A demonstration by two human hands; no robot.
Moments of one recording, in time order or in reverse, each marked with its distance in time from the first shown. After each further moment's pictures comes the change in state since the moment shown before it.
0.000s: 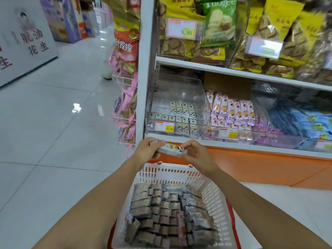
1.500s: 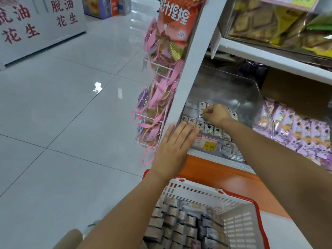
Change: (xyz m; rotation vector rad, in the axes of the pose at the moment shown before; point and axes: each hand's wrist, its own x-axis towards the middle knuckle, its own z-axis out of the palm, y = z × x) left_hand 0.090 -0.039 -0.024 1.170 0.418 0.917; right_hand 0.257 -0.024 0.014 -0.791 0.083 0.166
